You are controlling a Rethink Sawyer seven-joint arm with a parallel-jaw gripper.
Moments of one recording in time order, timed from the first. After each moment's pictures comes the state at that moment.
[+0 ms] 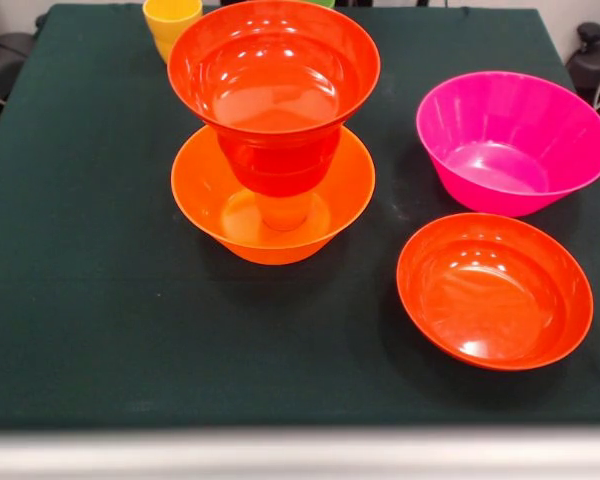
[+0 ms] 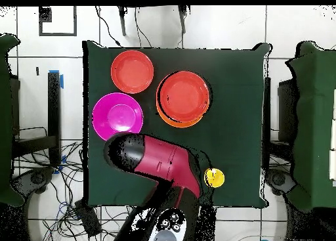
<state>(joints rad) 0.15 -0.75 -0.40 1.77 0.21 0.76 2.26</state>
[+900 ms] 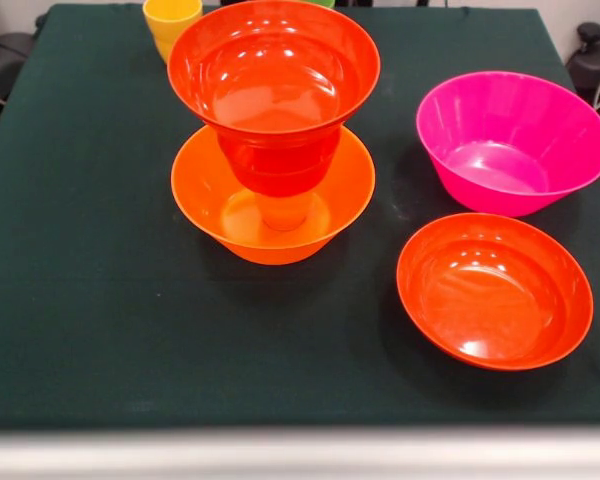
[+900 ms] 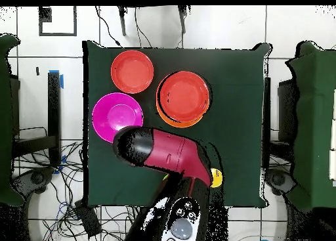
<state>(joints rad) 0.08 -0.75 -0.33 1.75 0.13 0.76 2.26</state>
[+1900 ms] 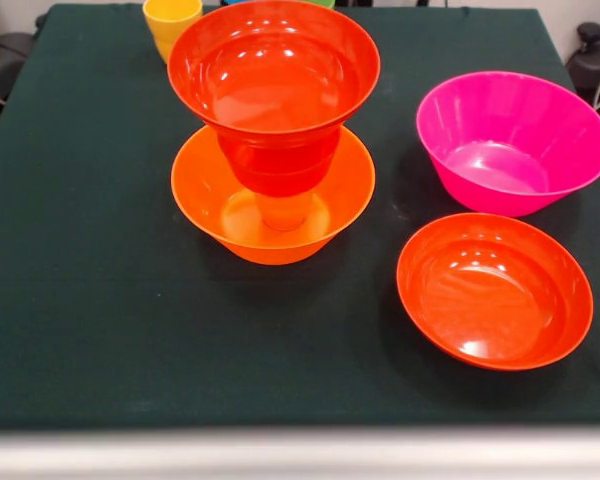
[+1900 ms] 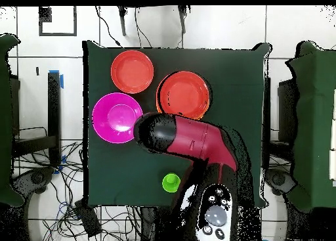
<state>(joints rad) -0.08 -0.77 -0.23 1.67 0.03 0.76 2.26</state>
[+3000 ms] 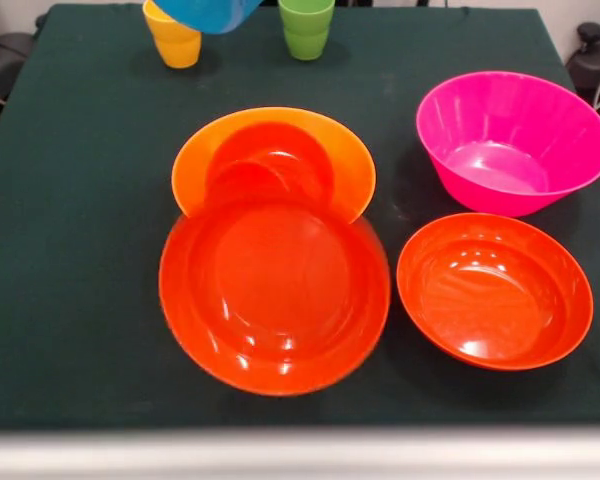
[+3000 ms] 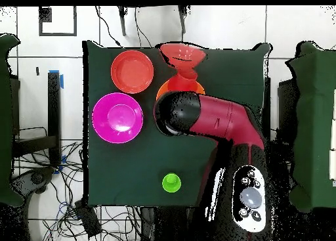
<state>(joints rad) -0.22 -0.76 -0.10 1.53 -0.06 0.86 2.26</state>
